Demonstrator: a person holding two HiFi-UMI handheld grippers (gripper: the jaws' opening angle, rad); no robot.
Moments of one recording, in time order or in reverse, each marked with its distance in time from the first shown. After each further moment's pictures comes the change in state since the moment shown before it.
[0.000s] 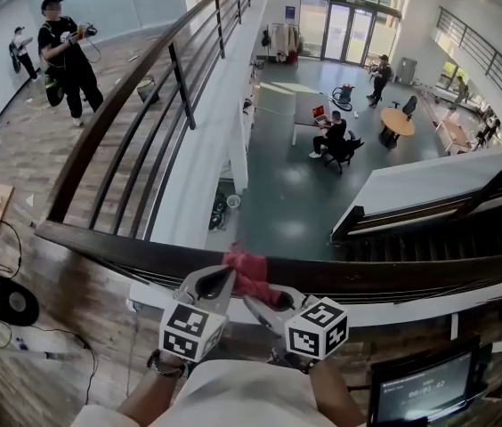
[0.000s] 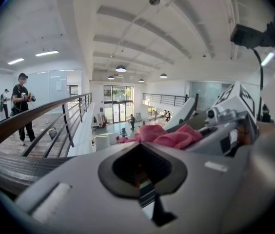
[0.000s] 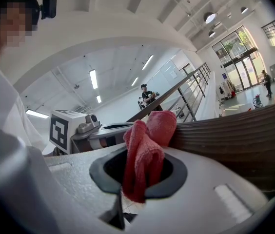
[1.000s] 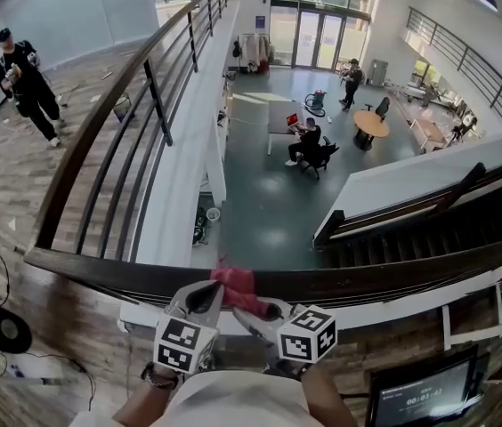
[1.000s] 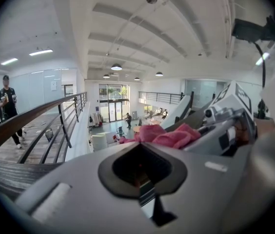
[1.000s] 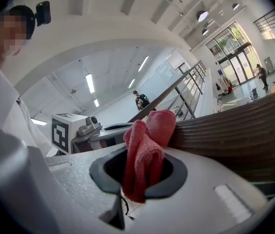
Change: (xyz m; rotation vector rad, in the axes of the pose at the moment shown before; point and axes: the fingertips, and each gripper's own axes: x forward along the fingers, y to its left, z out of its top) left arm -0.004 0.008 -0.005 0.035 0.022 -0.048; right arm 0.011 0.005 -0.003 0.066 -0.022 -0.007
